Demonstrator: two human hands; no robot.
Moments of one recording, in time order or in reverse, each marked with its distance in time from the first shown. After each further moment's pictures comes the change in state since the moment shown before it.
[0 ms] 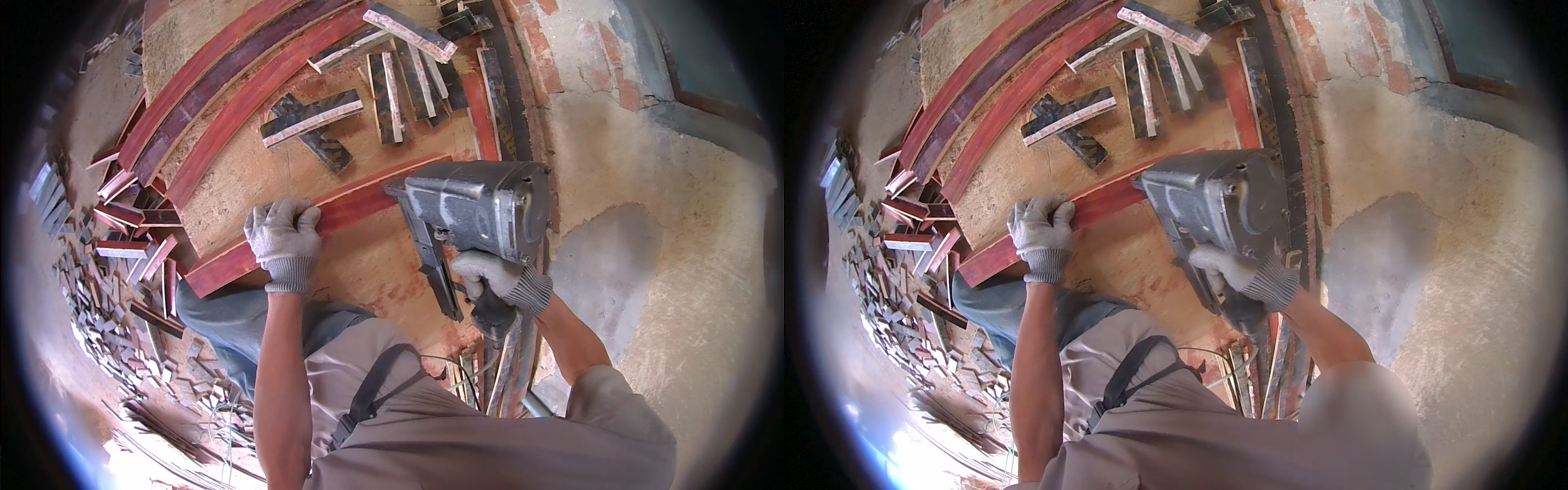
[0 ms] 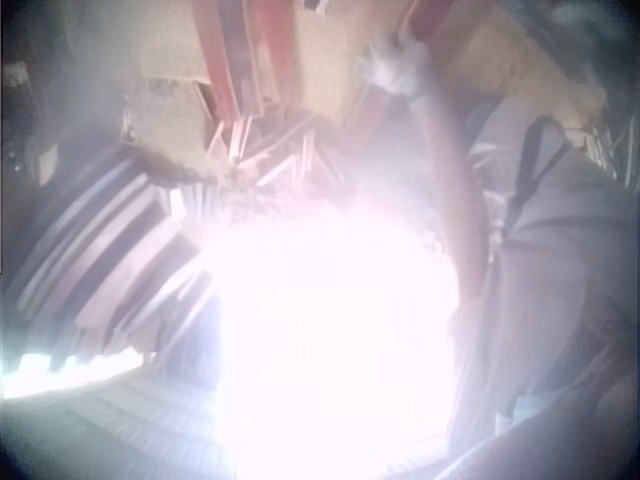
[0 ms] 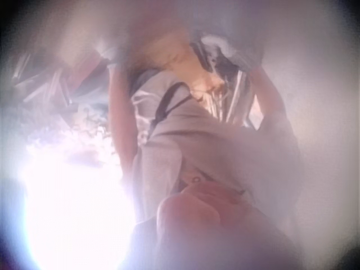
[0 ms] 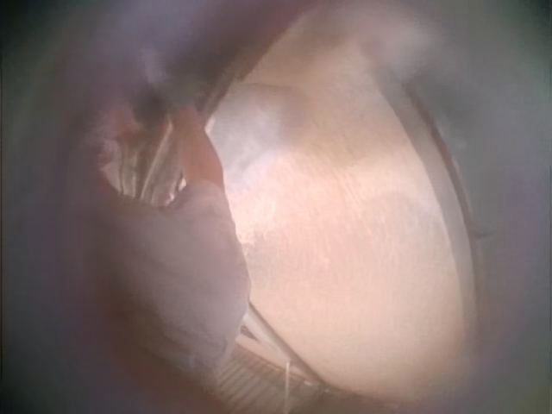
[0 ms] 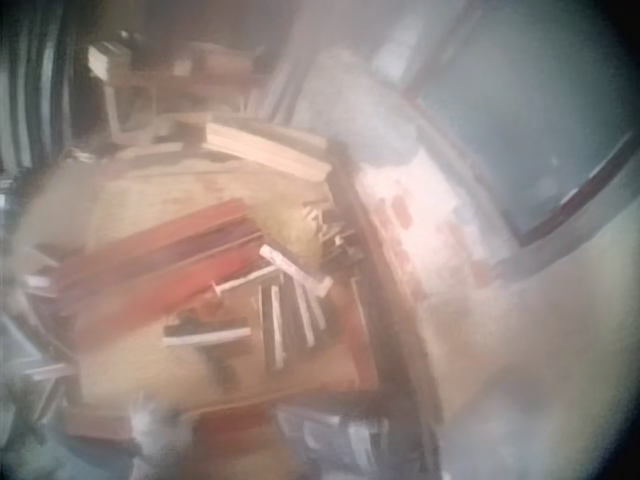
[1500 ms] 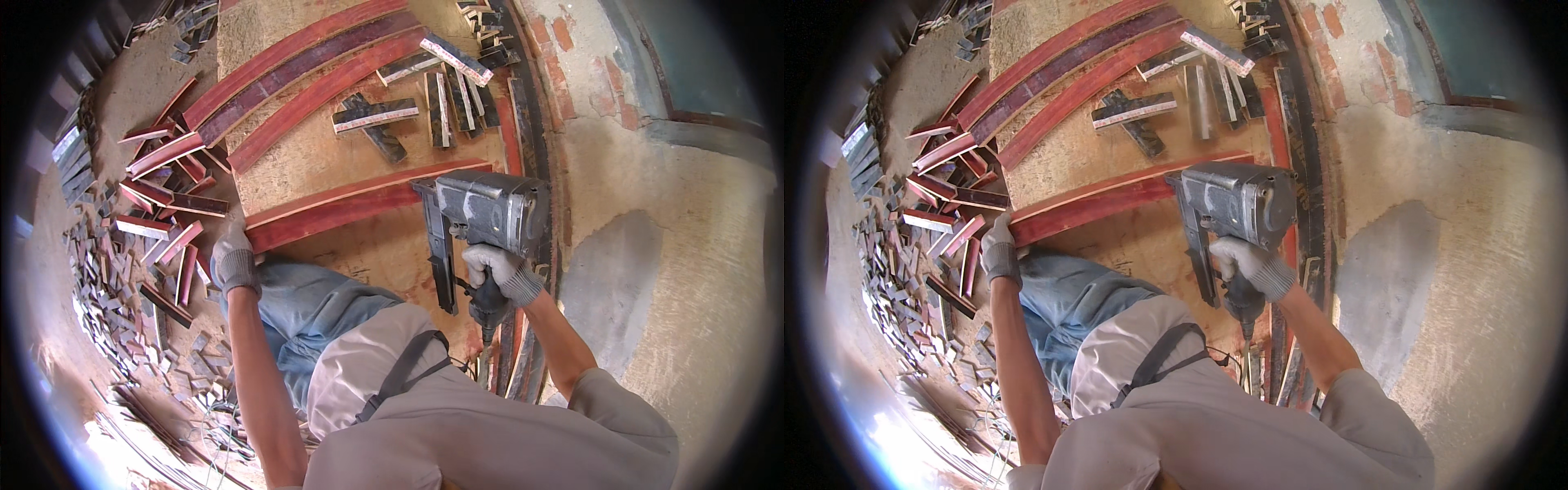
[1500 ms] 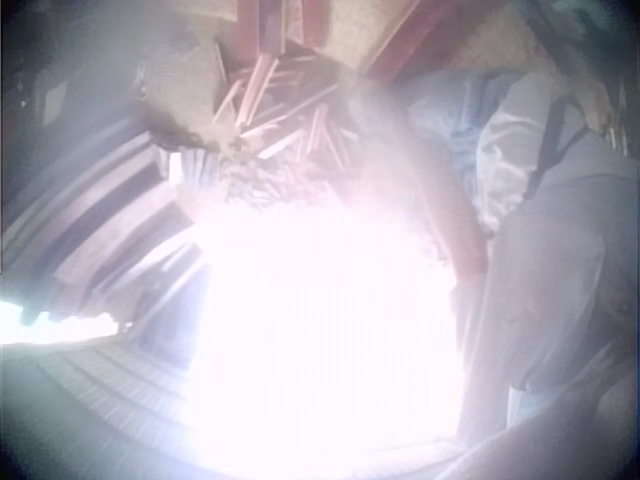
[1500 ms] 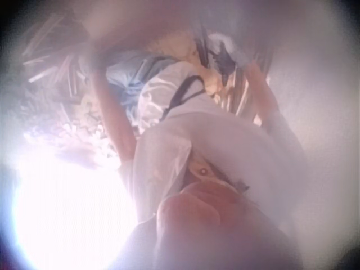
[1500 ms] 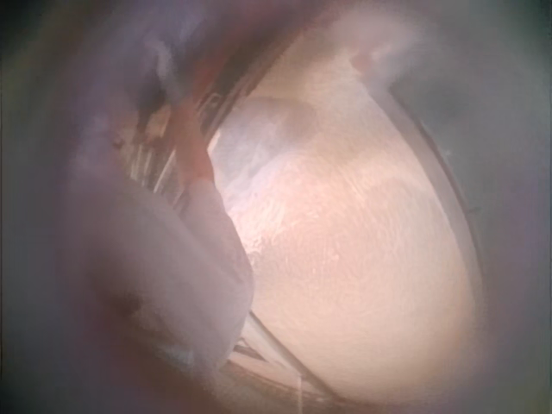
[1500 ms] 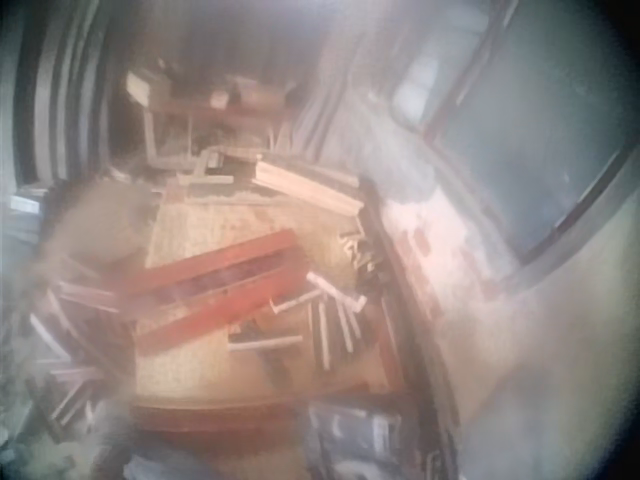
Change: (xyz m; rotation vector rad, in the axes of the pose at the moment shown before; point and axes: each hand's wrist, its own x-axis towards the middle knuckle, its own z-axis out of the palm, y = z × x) left_hand -0.016 -0.144 -0.120 -0.497 -0.028 -1.081; right_hand 0.009 0.019 0.060 0.134 0.037 -0.183
